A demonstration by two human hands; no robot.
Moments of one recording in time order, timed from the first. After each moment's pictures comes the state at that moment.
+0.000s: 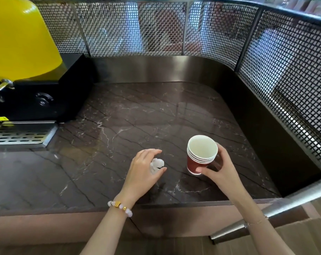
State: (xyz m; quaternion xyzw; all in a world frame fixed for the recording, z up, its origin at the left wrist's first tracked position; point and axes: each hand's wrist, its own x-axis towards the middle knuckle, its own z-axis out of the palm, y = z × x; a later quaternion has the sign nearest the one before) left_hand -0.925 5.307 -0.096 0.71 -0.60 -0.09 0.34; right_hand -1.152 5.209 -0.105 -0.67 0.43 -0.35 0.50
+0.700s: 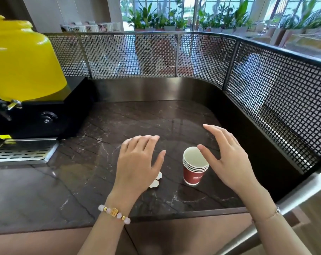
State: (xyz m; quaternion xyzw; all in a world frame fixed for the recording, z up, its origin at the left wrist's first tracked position) left_hand -0.940 5.319 0.006 0.71 -0.63 0.18 0.26; right_hand -1.142 5.238 0.020 -0.83 0.43 -0.34 0.11
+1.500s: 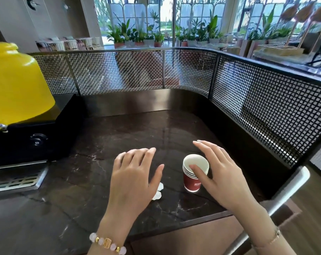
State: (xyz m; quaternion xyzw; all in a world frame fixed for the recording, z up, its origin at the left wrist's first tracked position) left_hand -0.923 5.342 0.024 0.69 -0.65 0.19 0.26; right_hand -1.122 5.283 0.026 -0.83 0.44 -0.33 0.04
